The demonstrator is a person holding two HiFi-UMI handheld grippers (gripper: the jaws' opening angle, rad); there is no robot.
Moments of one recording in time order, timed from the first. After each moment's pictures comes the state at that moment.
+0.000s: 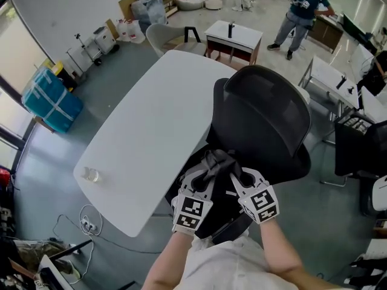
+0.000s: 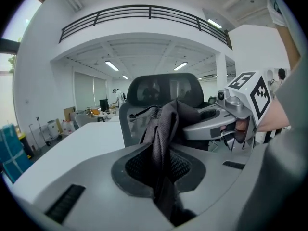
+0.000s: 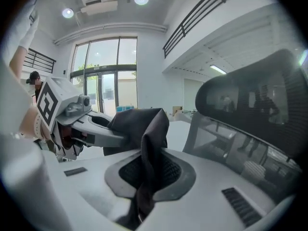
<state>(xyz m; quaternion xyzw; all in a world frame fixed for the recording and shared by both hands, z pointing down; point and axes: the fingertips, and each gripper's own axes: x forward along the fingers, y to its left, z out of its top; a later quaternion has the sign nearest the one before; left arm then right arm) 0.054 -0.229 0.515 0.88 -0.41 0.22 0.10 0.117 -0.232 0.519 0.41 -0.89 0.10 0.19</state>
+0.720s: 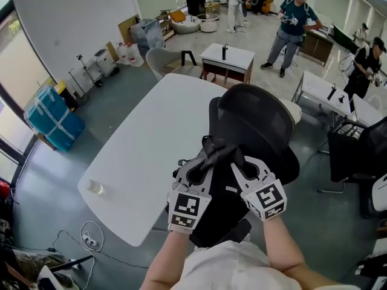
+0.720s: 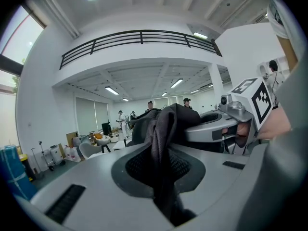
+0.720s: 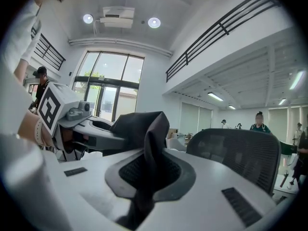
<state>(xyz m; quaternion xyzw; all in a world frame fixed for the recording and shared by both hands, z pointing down) 0.061 -0.244 0.376 0.89 -0.43 0.14 -0.01 0.126 -0.243 0.378 0.44 -0.89 -0.01 0.11</state>
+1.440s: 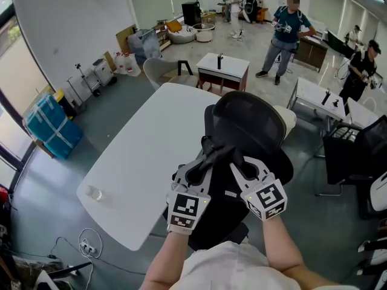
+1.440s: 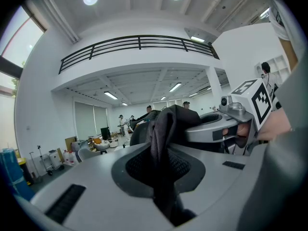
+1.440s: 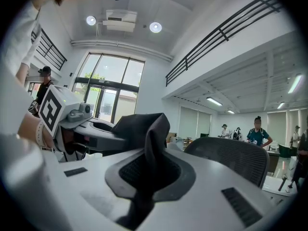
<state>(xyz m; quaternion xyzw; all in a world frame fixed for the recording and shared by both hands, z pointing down) 0.073 -0.240 0.349 0.90 -0.42 0.12 -0.03 0.138 -0.237 0.351 0.45 -0.89 -0.03 0.09</state>
